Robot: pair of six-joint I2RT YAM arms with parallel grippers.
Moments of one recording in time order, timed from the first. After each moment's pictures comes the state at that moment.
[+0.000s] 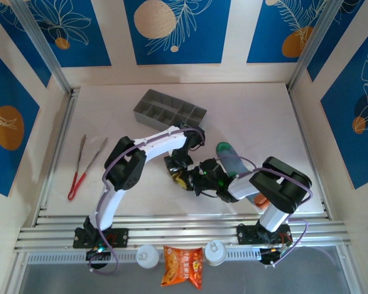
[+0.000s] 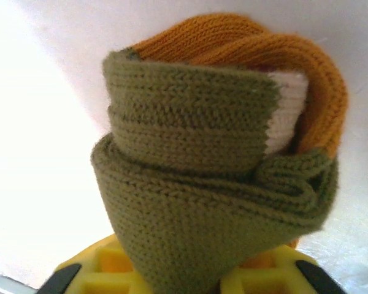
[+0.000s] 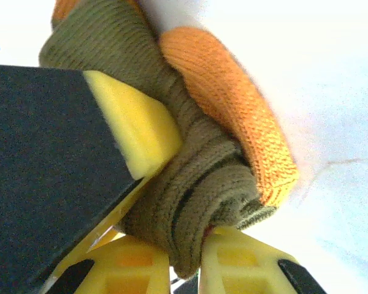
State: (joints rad) left arm -0.84 2.21 1.75 -1.31 0.03 -1.23; right arm 0.81 1.67 0.41 0.69 -0.34 1.77
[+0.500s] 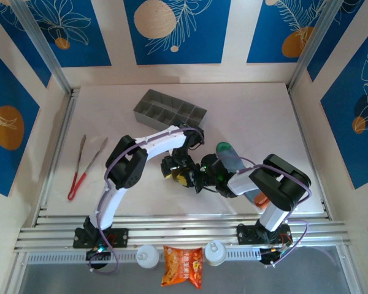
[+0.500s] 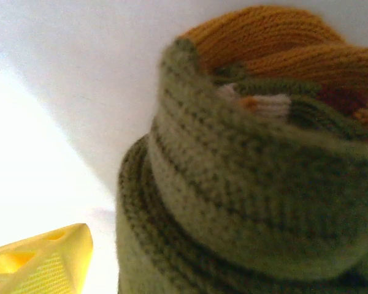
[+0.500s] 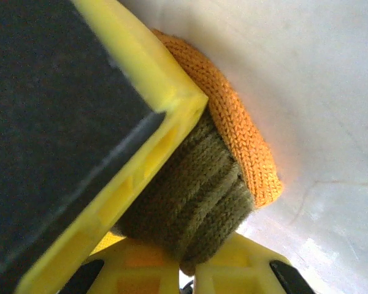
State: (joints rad) left arm -0.82 2.25 1.79 -1.30 0.06 -1.17; right arm 0.76 1.69 0.45 0.64 -0.42 1.85
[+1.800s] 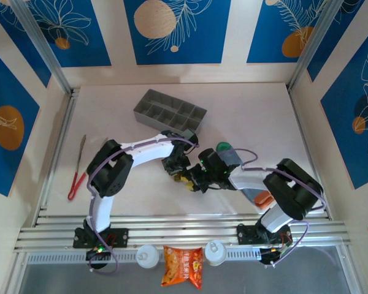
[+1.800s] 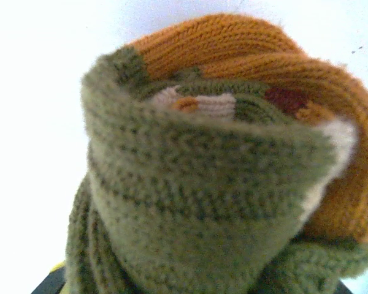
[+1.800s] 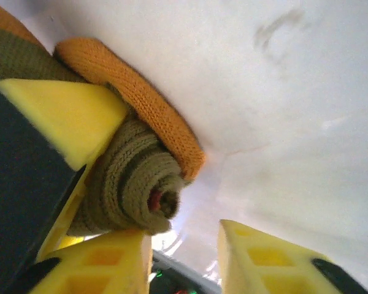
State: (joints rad) left arm -0.81 2.02 1.41 -0.90 0.05 -1.16; right arm 0.75 1.52 0.60 0.04 -0.38 1.58
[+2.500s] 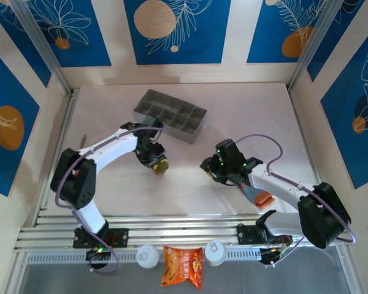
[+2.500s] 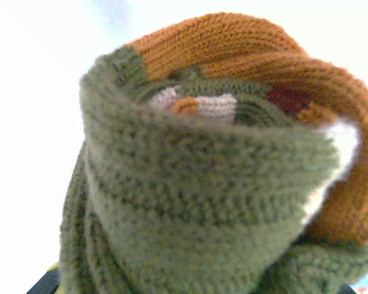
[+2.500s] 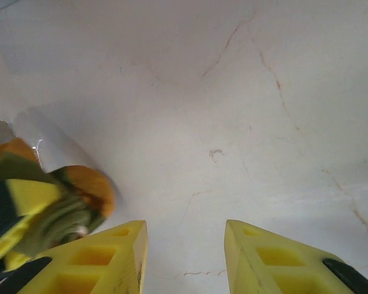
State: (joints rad) left arm -0.53 1.69 1.23 -0.88 0.26 -1.12; right arm 0.59 1.24 0.64 -0.31 -0.22 1.24
